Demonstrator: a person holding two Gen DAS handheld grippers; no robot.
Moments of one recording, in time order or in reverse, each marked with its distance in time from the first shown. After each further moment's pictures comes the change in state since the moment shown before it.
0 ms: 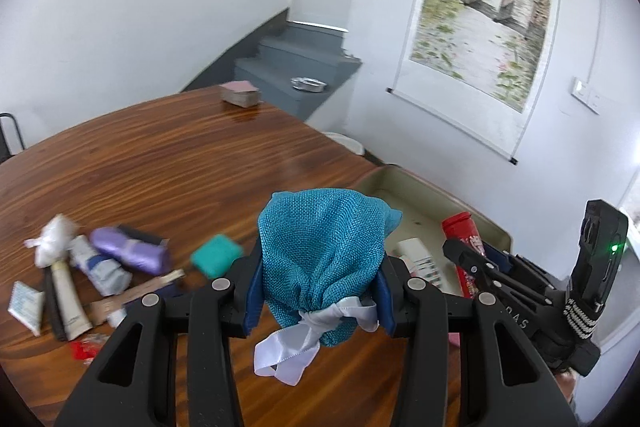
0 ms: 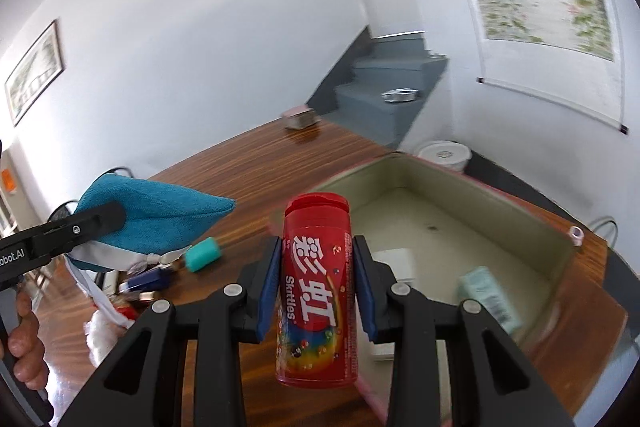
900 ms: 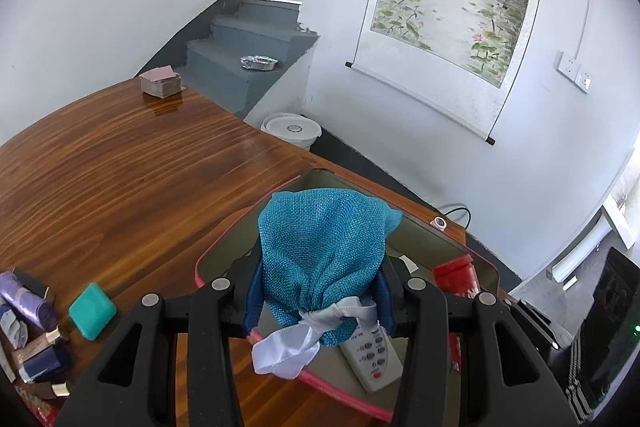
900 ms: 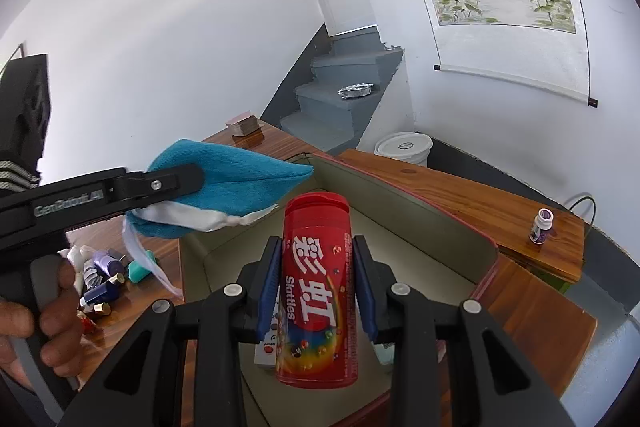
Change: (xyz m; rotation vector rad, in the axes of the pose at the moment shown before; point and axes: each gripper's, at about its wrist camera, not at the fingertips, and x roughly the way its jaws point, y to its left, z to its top) left arm 0.107 -0.077 0.031 0.053 0.084 -0.097; right arm 0.007 -0.067 0.005 0.072 0.001 -0.073
